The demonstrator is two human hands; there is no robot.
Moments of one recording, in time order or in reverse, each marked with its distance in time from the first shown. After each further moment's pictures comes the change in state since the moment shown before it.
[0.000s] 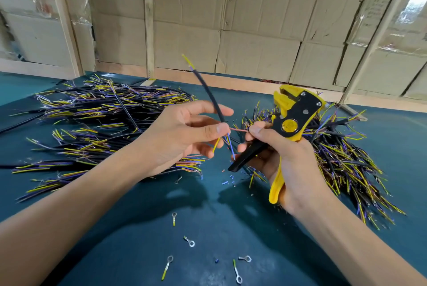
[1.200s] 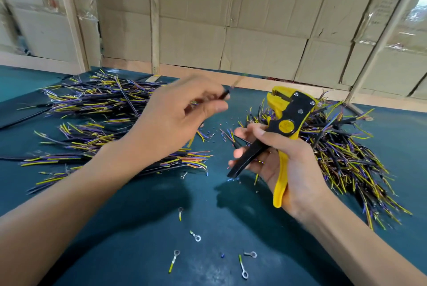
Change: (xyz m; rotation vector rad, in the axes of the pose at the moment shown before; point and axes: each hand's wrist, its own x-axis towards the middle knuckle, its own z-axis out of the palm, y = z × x) left_hand -0.002 0.018 -0.011 0.947 0.233 0.646; right_hand -0.003 0.008 0.001 0.008 -0.107 0.097
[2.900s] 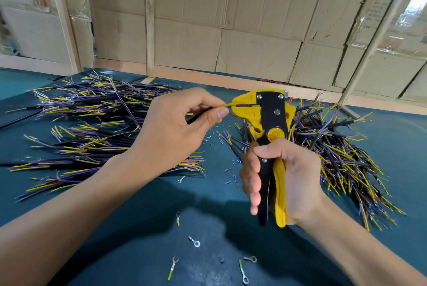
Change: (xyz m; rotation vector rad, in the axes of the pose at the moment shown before) left_hand -0.011 0.008 0.012 -0.110 0.089 -0.139; right_hand -0.014 -0.012 0.008 -0.138 -0.189 0.249
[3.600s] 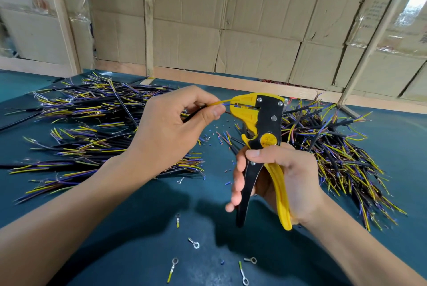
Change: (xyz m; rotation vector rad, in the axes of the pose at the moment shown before) left_hand 0.002 -0.001 -0.002 -0.041 0.030 -0.020; right_hand 0.001 0.001 0.002 0.007 -0.079 -0.048
